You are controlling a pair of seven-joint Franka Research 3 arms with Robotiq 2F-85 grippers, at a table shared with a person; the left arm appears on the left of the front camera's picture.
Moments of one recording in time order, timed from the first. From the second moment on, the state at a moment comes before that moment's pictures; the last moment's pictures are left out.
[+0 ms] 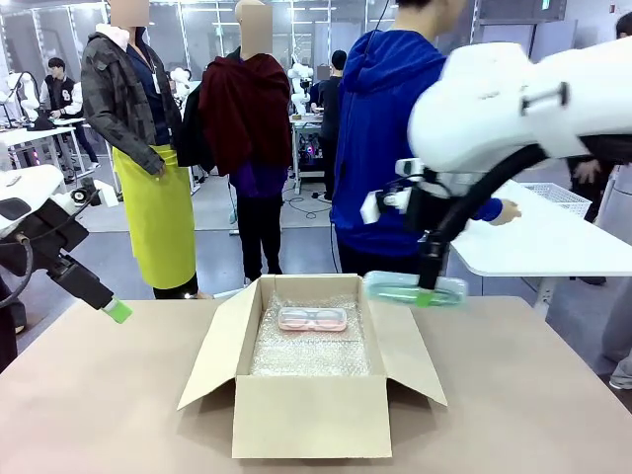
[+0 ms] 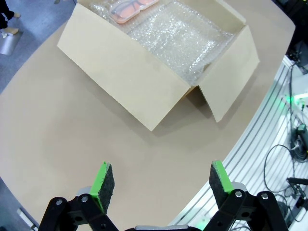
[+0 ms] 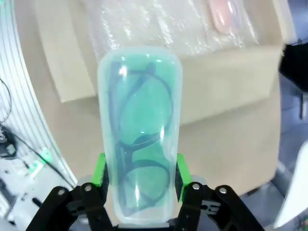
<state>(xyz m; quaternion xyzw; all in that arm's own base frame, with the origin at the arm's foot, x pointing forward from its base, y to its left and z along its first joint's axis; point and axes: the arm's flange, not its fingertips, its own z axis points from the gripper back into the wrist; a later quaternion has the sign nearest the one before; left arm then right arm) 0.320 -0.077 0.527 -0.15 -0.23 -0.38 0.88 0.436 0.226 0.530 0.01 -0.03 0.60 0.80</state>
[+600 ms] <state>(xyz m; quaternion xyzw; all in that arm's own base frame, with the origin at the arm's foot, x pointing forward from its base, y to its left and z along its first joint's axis) 0.320 -0.076 0.527 -0.15 -0.23 -0.38 0.88 0.479 0.347 0.449 -0.01 -0.03 0.68 0.73</state>
